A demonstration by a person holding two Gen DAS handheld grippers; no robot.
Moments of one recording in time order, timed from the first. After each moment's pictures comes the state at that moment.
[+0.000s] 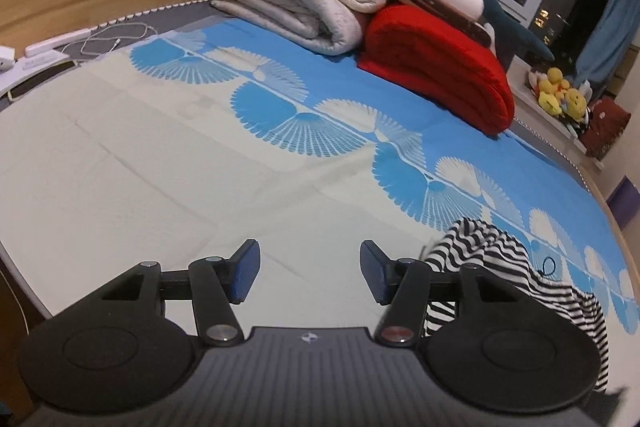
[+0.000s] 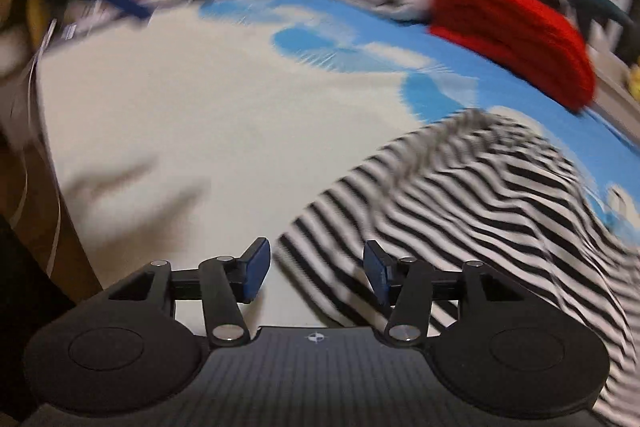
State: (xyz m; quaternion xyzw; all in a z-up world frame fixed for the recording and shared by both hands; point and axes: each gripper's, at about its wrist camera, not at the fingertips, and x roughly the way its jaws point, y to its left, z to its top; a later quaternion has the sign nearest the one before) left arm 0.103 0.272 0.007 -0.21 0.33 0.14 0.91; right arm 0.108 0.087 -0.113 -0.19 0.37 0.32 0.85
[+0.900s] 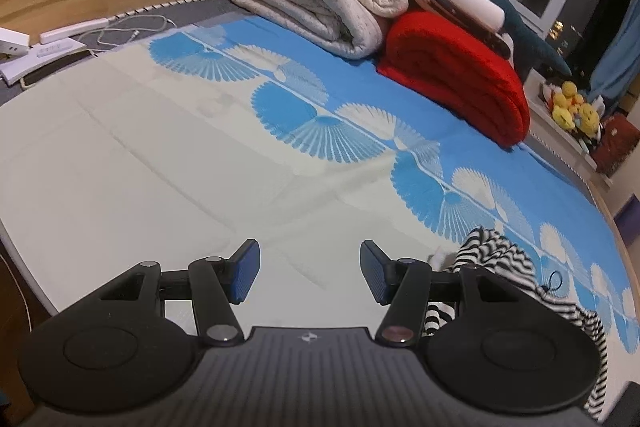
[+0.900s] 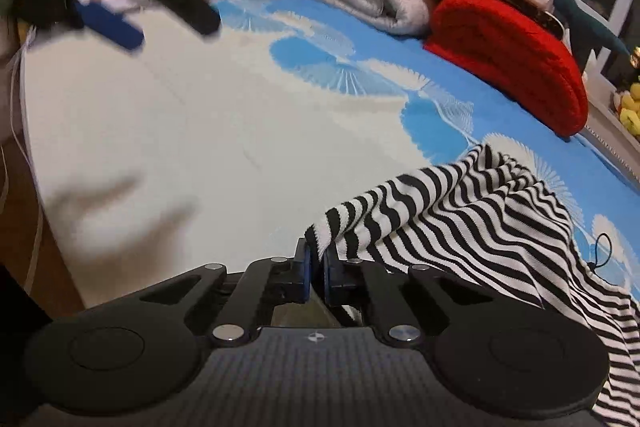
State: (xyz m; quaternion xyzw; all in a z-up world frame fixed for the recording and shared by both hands) left arm 0.102 0.289 0.003 -0.23 0.32 0.17 0.90; right arm 0.107 0.127 -0.079 -0.19 0.35 0.29 0.87
